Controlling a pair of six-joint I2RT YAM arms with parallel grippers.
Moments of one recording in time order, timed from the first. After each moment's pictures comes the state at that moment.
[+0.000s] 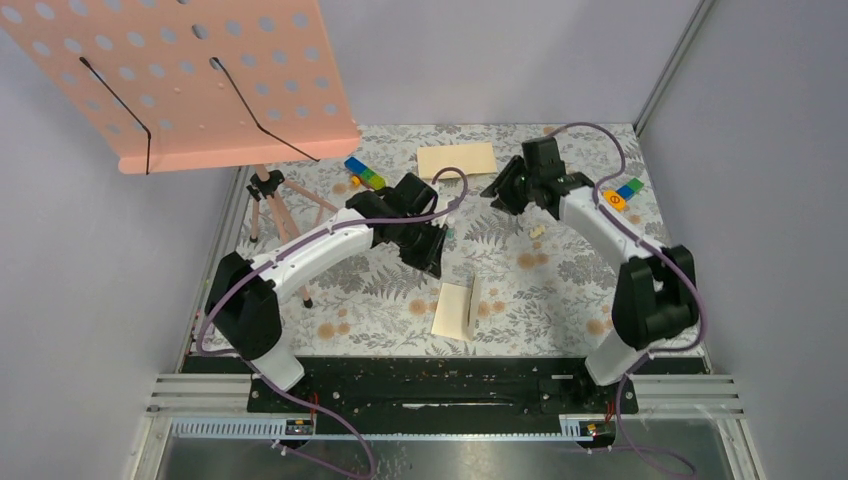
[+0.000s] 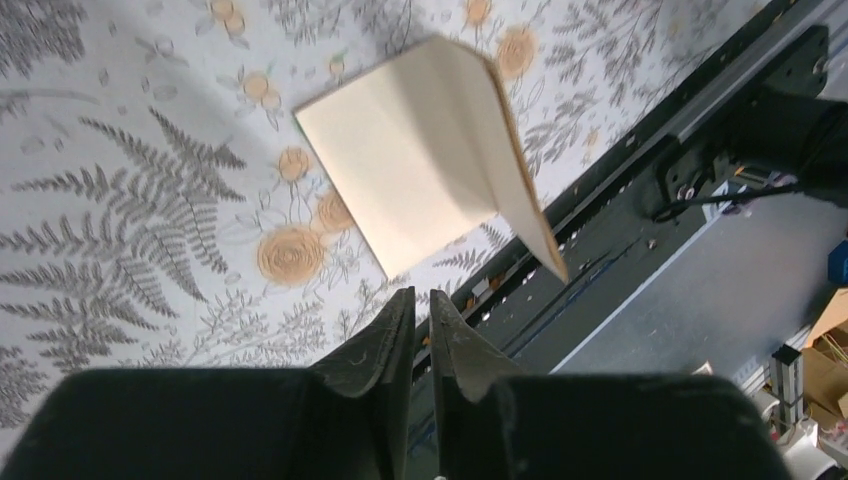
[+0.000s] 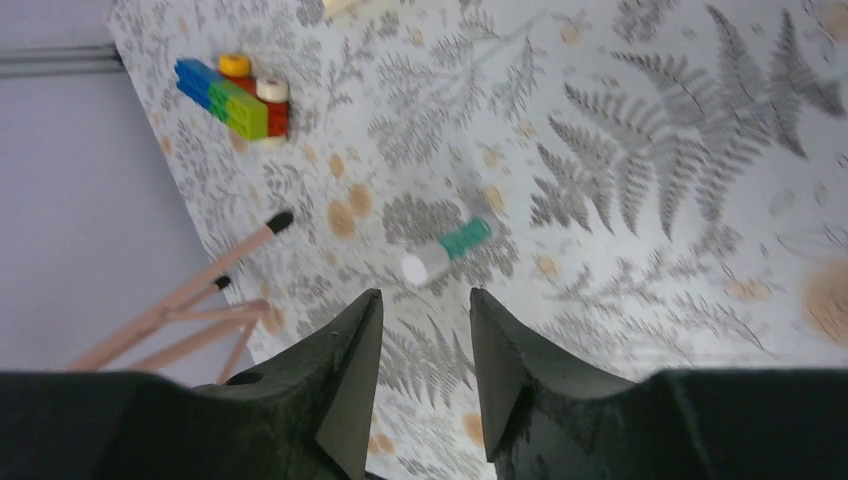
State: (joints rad) left arm -0.75 1.66 1.41 -0.82 0.35 -0.31; right arm 0.32 1.58 1.23 -0.43 -0.13 0.93
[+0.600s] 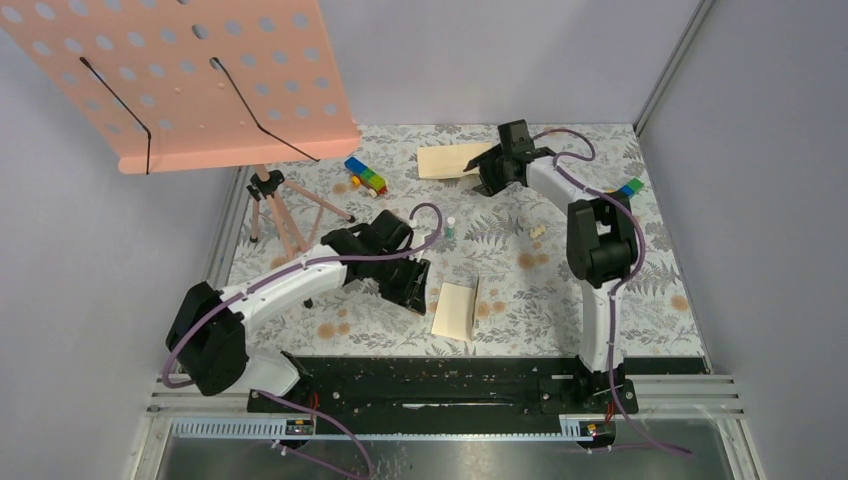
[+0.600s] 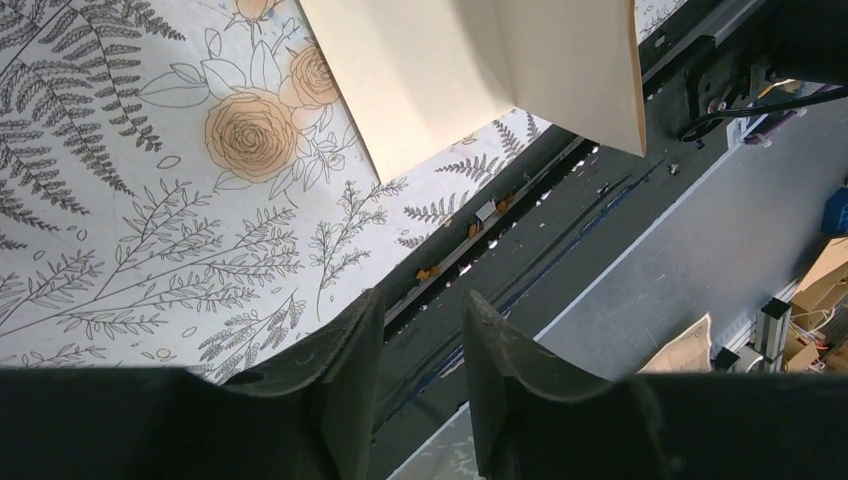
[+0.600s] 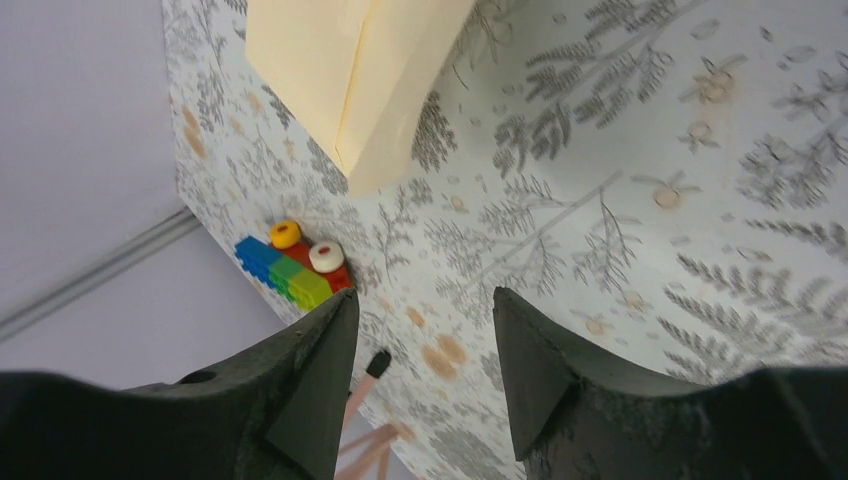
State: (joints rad) left arm -0.76 1.41 1.01 -0.71 0.41 -0.36; right arm 0.29 2.11 1.66 -0.42 -0.14 1.29
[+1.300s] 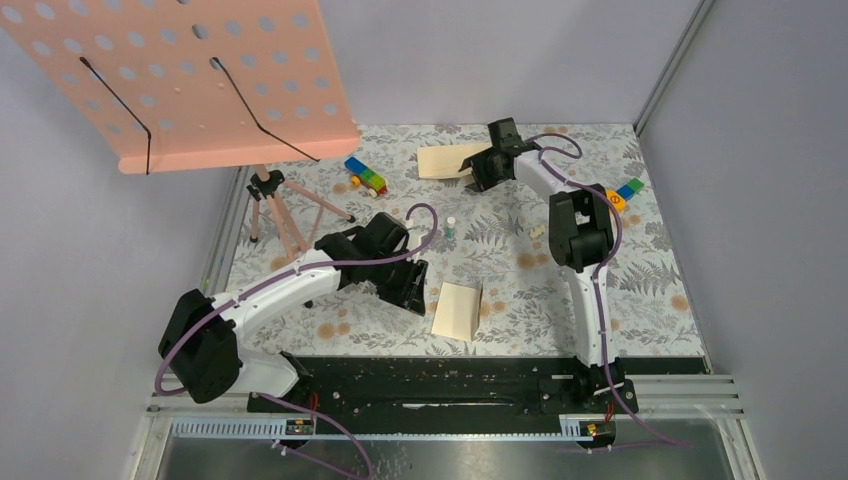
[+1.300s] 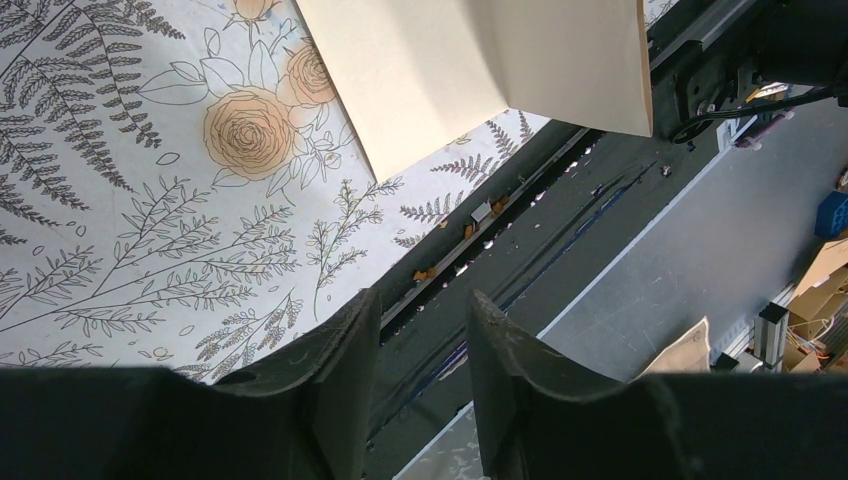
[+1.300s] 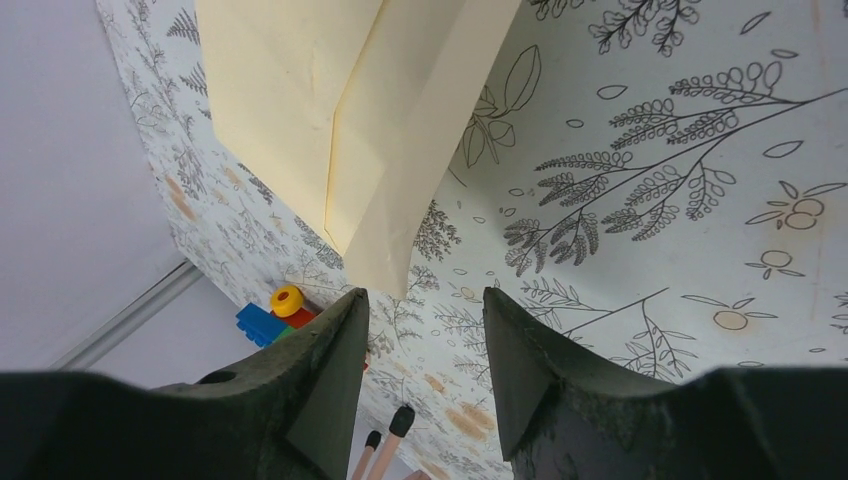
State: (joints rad) left arm -0.76 1.35 0.97 -0.68 0.41 -0.38; right arm 0.29 2.39 1.97 -0.52 -0.14 1.38
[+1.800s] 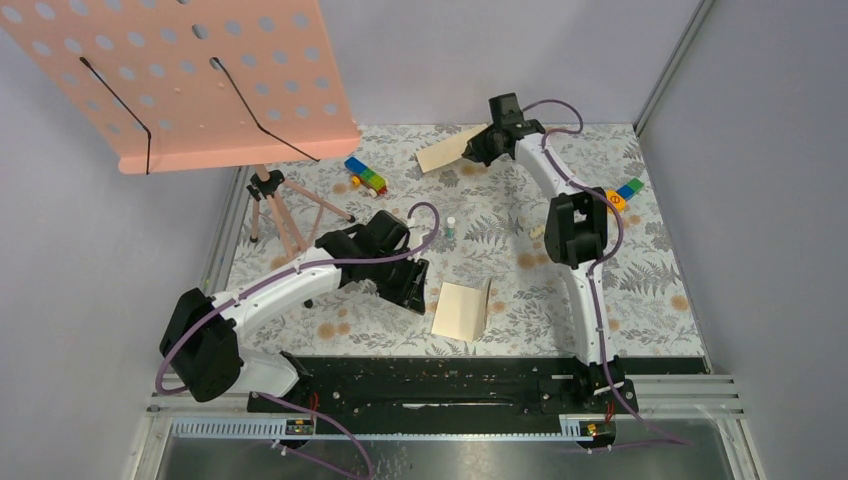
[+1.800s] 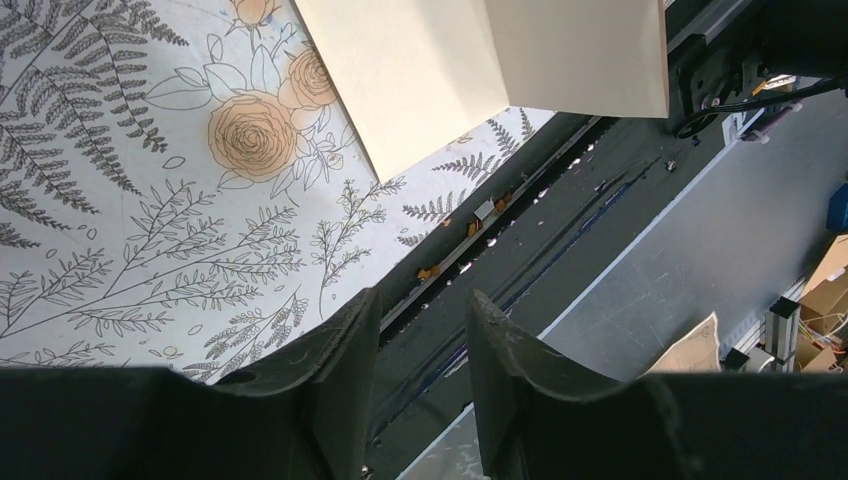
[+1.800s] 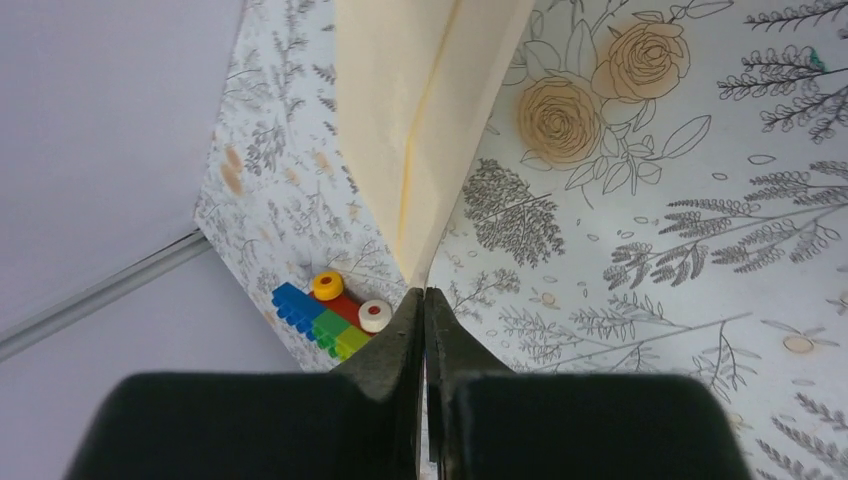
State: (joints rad) left arm -0.76 1.35 0.98 -0.69 0.41 -0.36; right arm 0.29 2.49 2.30 -0.66 -0.12 1.24
